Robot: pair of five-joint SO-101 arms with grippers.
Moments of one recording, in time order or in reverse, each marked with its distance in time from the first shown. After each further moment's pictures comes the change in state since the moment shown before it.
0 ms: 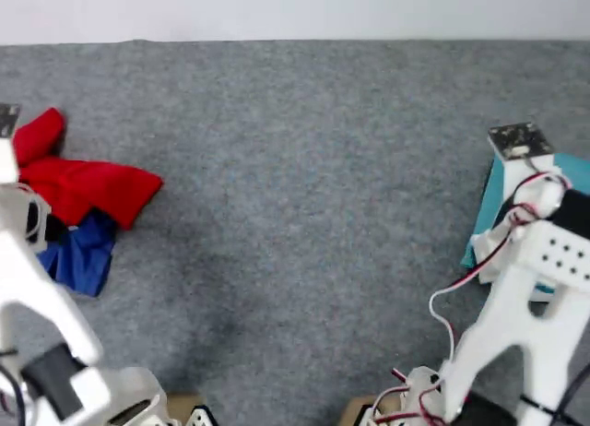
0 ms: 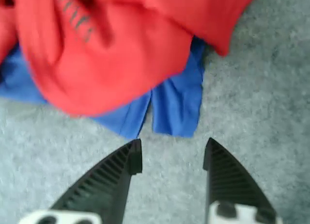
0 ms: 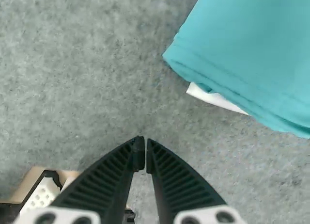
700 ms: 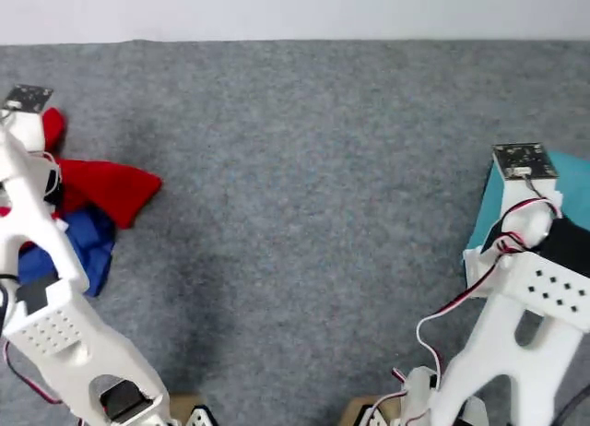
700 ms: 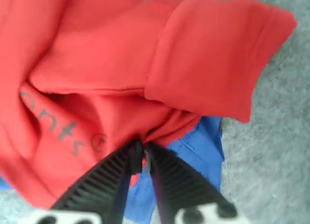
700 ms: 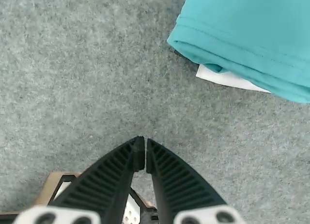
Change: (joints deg) left arm 4.1 30.3 -23.4 -5.0 -0.2; right arm 0.0 -7.6 6.9 0.0 -7.8
